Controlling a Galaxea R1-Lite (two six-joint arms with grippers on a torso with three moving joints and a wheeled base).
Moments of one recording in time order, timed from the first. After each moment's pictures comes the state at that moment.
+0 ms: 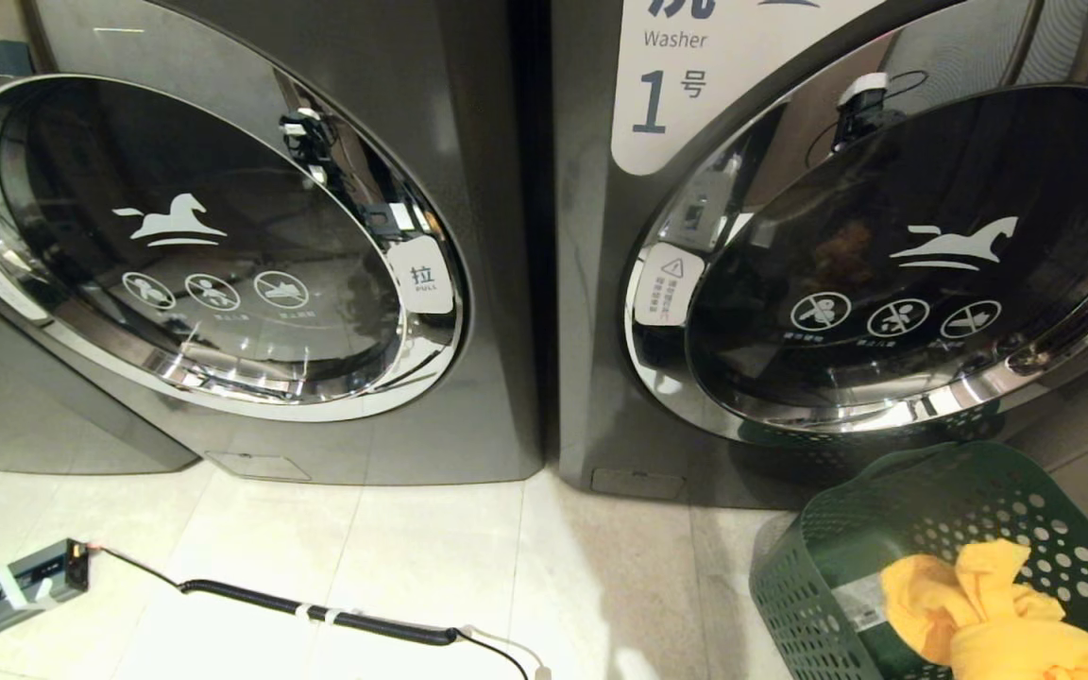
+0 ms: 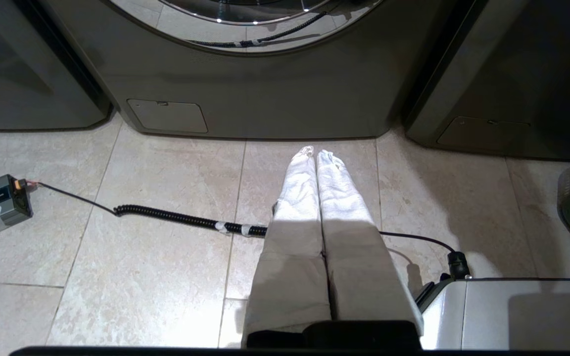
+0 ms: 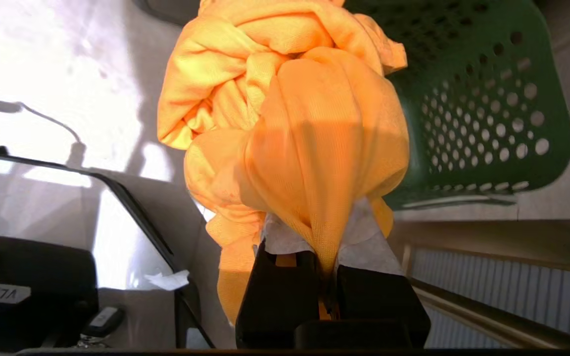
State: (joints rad) left arm 0.00 0.00 0.00 0.00 0.00 0.00; right arm -0.02 0.34 -0.03 0.01 0.05 -0.17
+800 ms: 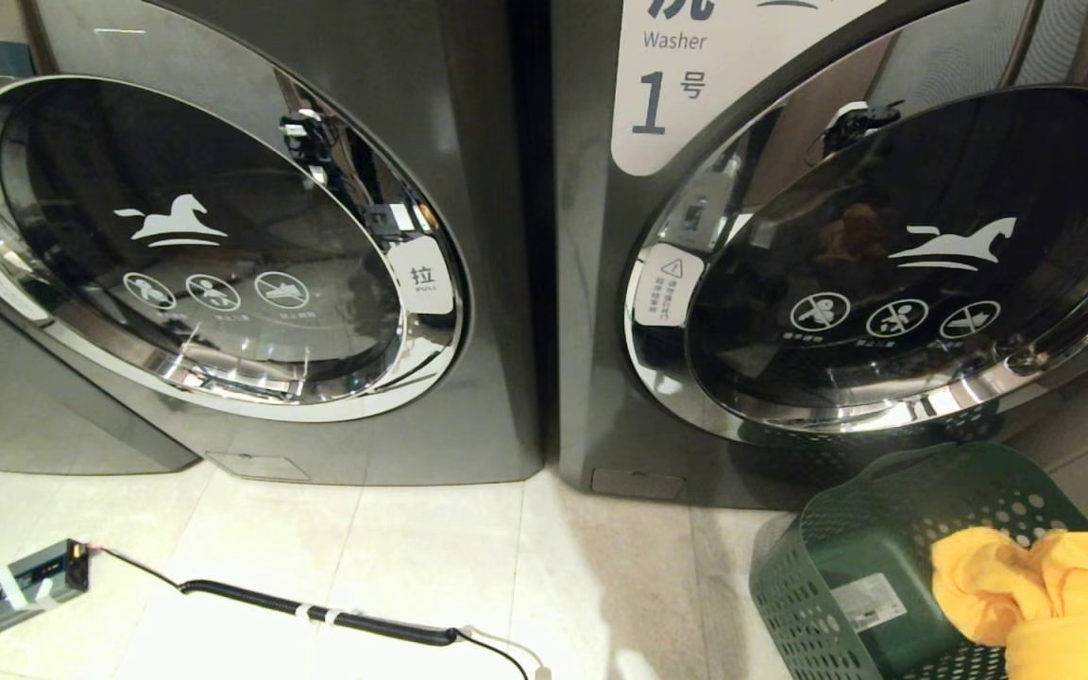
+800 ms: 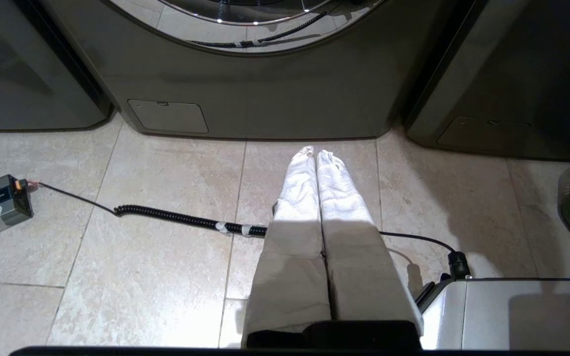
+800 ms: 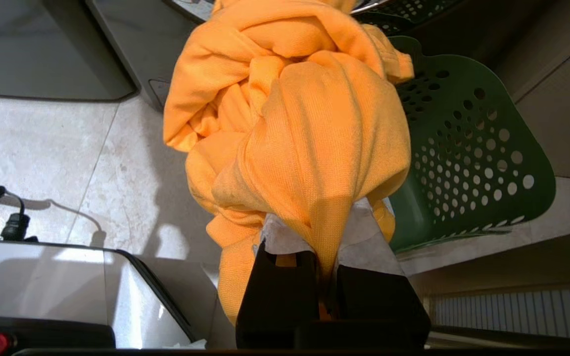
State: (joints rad) left arm 0.00 0.00 0.00 0.00 0.00 0.00; right arm 0.00 0.00 -0.05 0.12 0.02 -0.06
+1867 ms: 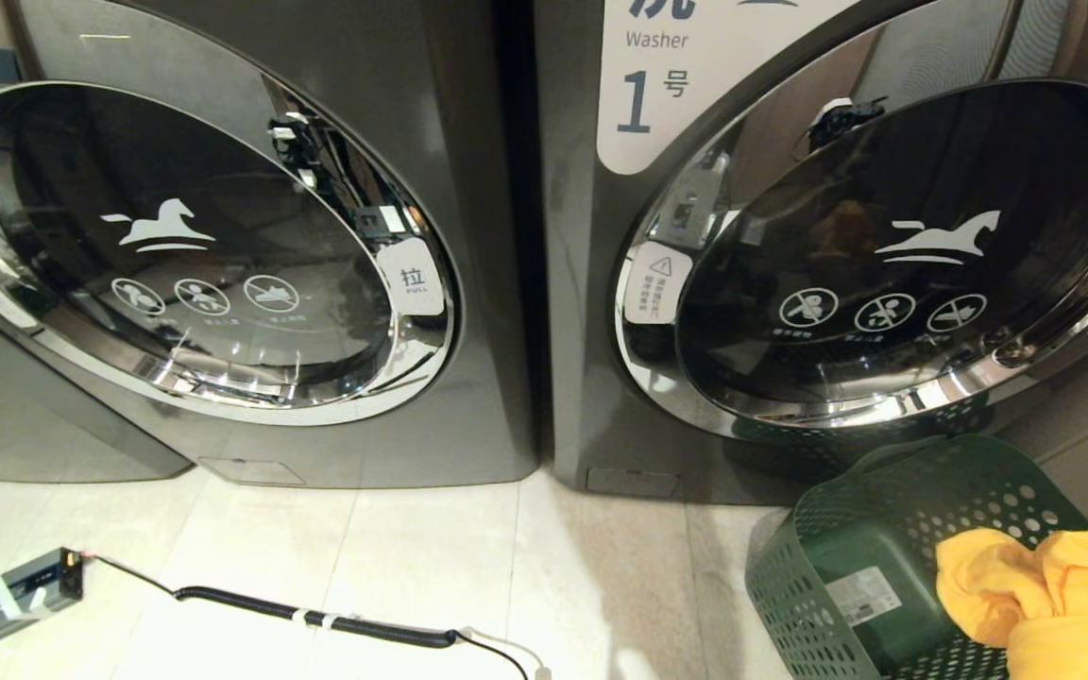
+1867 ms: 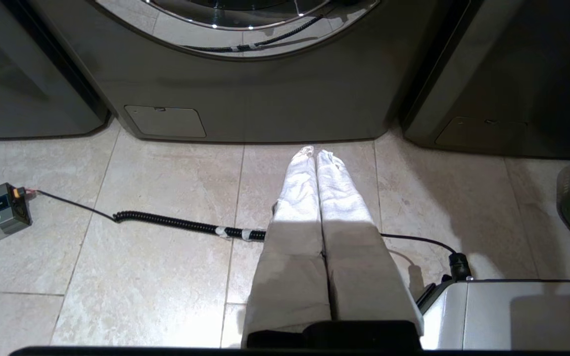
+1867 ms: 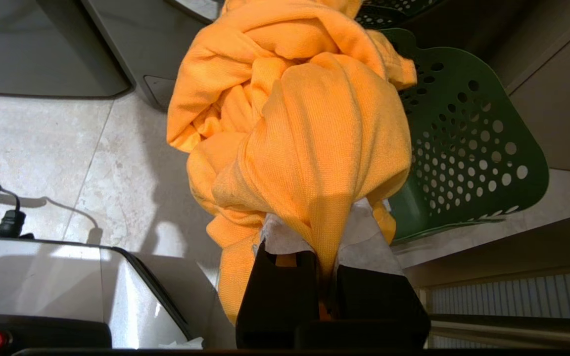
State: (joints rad) left arm 0.00 0.00 0.00 0.00 0.00 0.00; right arm 0.00 0.00 -0.05 0.13 0.01 -0.07
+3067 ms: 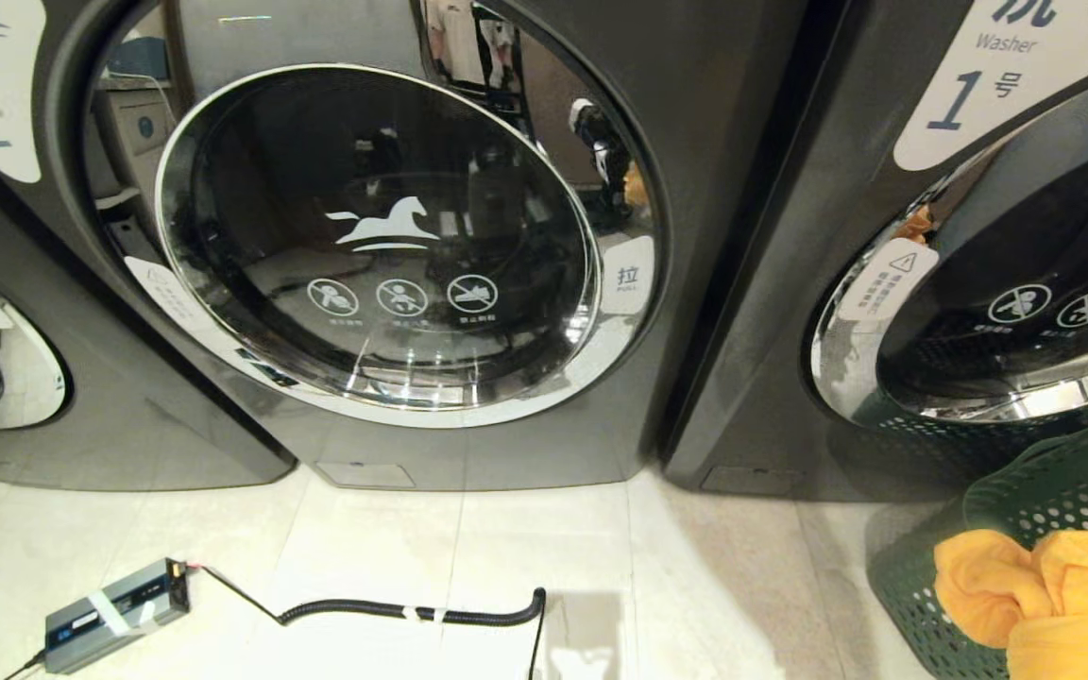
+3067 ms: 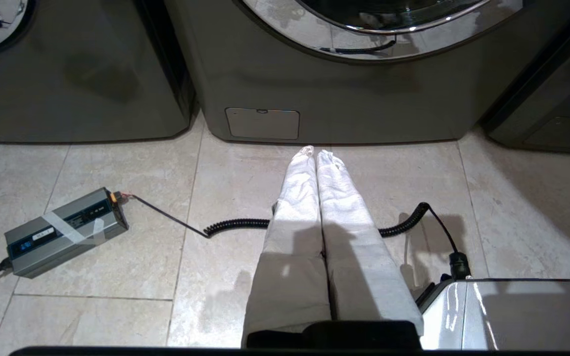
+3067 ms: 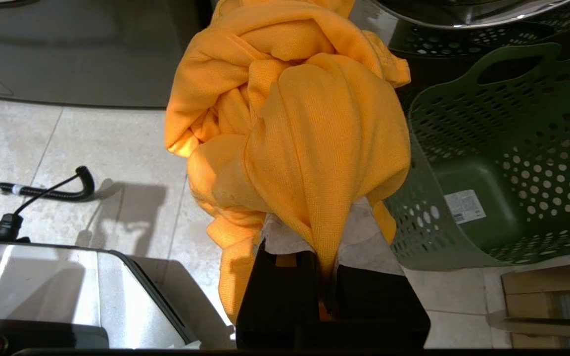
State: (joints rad) left arm 0.00 0.00 0.00 0.00 0.00 0.00; right arm 0.00 0.00 -0.04 0.11 0.01 -0.07
